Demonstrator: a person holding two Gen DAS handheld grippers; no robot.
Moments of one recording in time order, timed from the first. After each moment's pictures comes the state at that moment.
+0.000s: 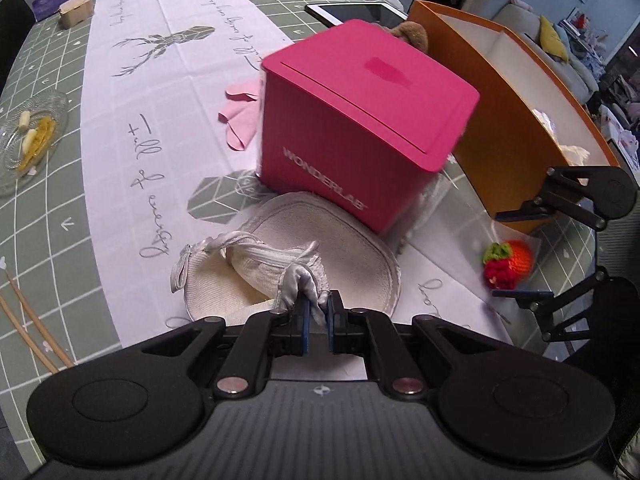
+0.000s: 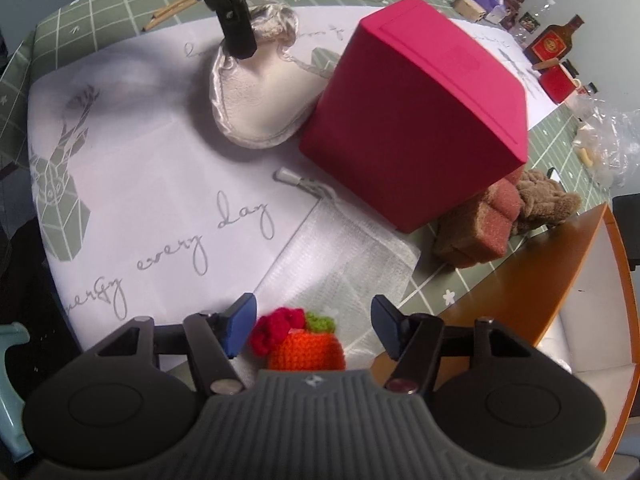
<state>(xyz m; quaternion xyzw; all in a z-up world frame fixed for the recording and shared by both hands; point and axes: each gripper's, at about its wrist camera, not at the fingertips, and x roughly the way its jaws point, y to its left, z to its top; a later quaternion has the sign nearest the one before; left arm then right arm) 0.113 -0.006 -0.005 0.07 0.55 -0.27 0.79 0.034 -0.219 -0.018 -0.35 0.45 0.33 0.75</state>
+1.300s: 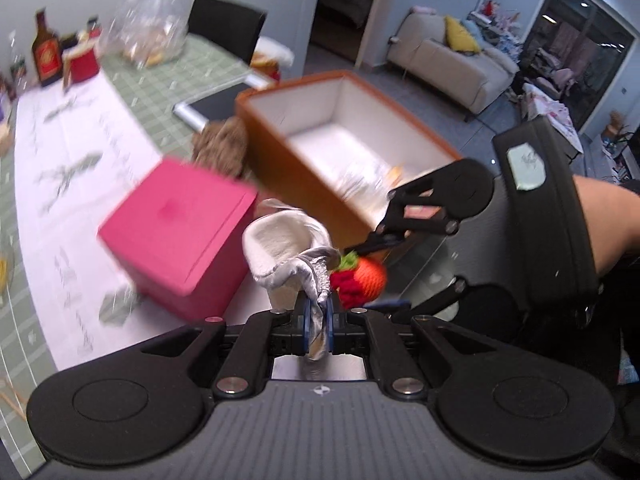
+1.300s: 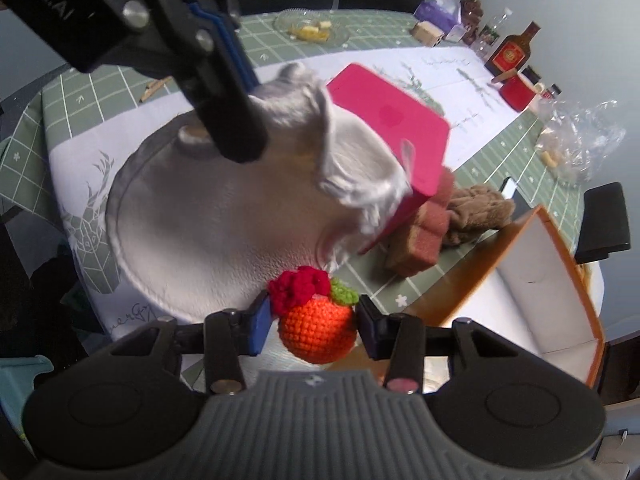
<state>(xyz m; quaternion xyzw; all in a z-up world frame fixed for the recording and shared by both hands) 0.058 -0.108 0.108 0.12 0.45 -0.38 0.80 0.024 -0.248 0.064 -0.30 0.43 0.32 0.79</state>
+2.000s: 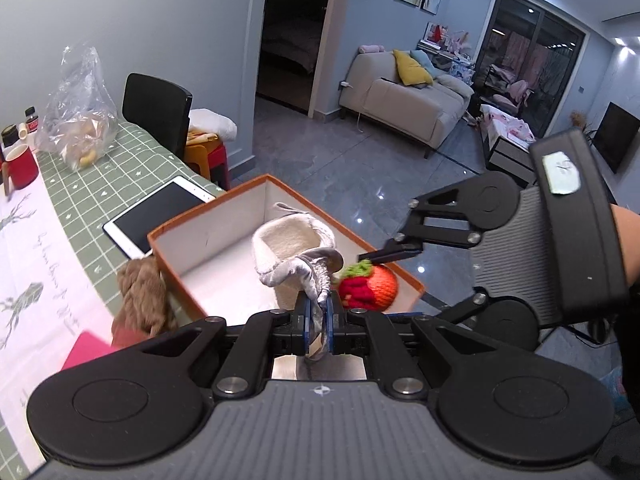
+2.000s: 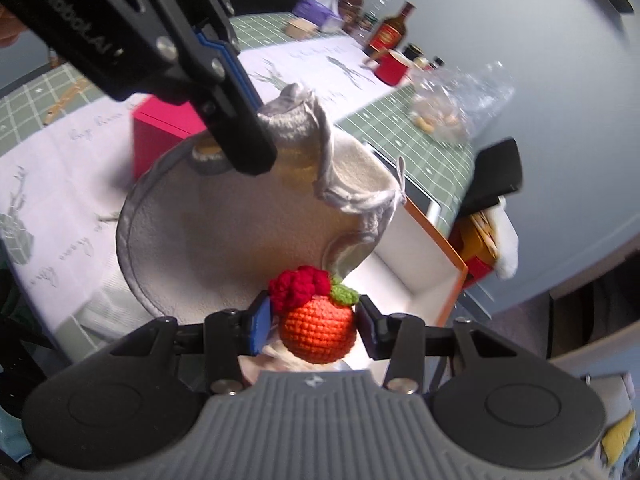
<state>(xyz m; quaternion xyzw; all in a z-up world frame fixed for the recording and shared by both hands) 0.094 -0.227 0.138 0.12 0.38 -0.44 0.80 0.050 -0.373 0.113 -0.29 0.42 0.19 0.84</state>
